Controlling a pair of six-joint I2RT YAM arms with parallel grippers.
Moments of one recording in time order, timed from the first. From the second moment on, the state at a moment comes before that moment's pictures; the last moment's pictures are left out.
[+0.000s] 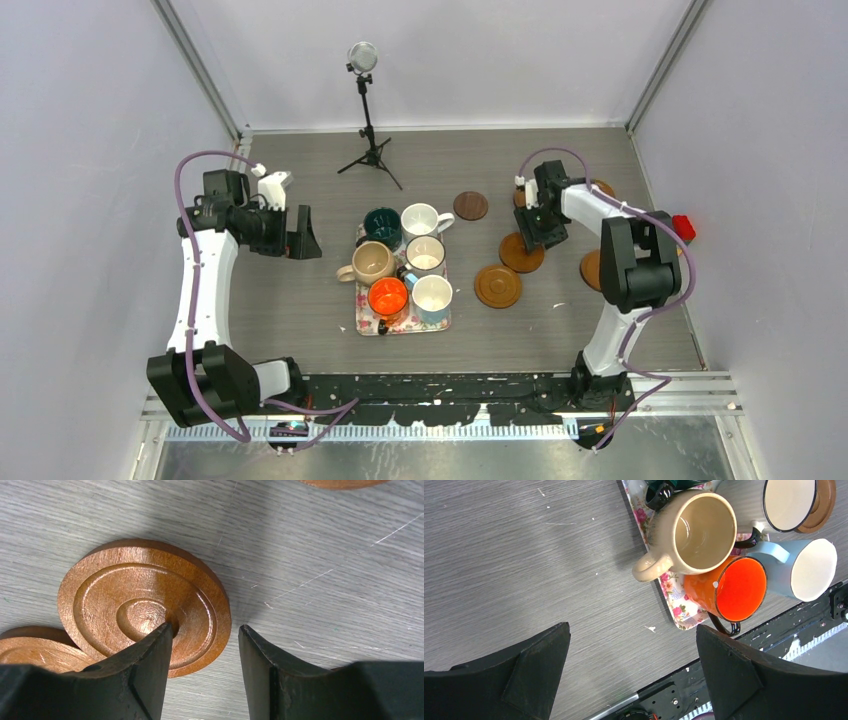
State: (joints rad) left arm 0.19 1.23 1.19 -1.06 0.54 0.29; right arm 0.13 1.86 1.23 -0.68 -0.04 -0.16
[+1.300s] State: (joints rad) left arm 0.19 1.23 1.19 -1.06 0.54 0.29; right arm 0.12 1.65 1.19 -0.82 -0.14 -0.25
